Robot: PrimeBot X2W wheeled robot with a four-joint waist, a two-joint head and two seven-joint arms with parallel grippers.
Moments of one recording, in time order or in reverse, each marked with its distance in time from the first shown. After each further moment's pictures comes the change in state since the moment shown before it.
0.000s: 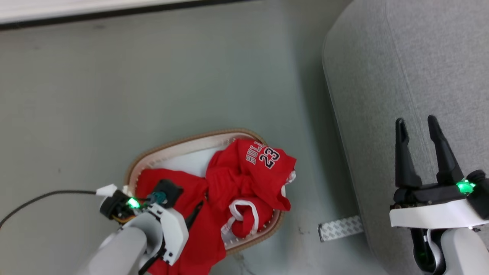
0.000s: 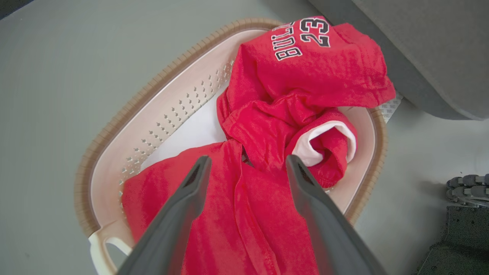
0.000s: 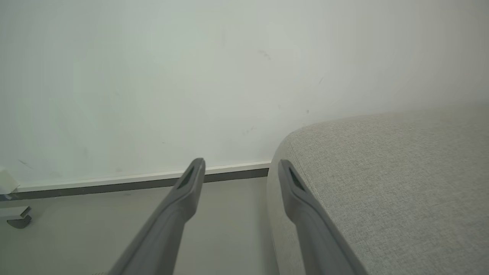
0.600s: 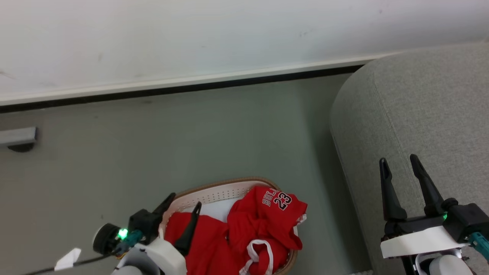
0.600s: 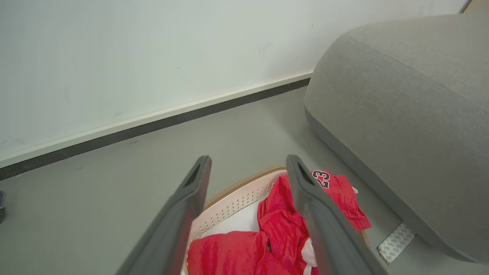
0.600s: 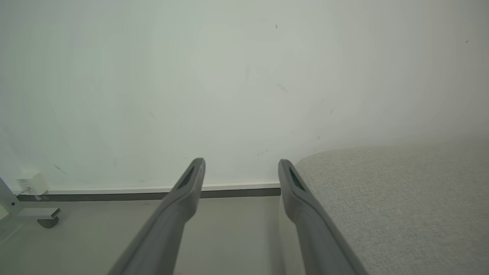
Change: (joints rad) left arm 0.342 -0.122 0.439 -0.333 0.166 0.000 -0.167; right arm 0.100 0.000 0.016 0.088 -0.067 0.000 0.000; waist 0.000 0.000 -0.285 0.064
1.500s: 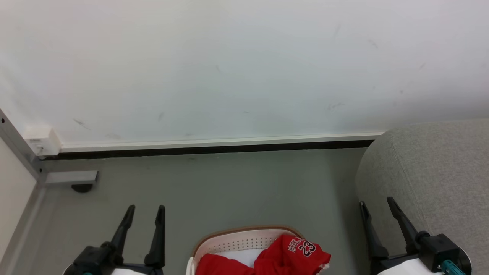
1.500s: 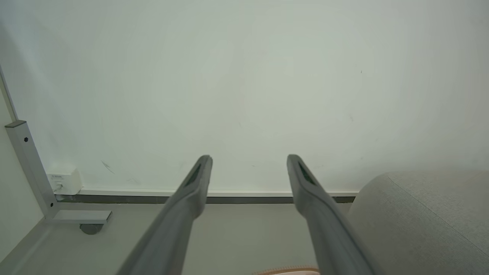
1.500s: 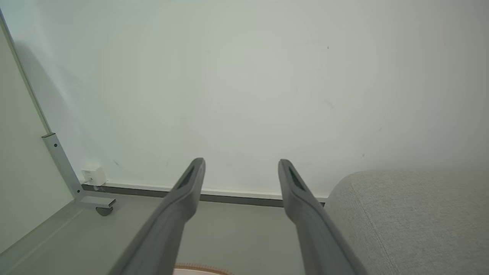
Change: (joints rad) left arm 0.252 -0.137 0.287 -0.307 0.000 0.001 -0.029; right arm 0.093 0.000 0.068 0.090 -0.012 0.000 0.001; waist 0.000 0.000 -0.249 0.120
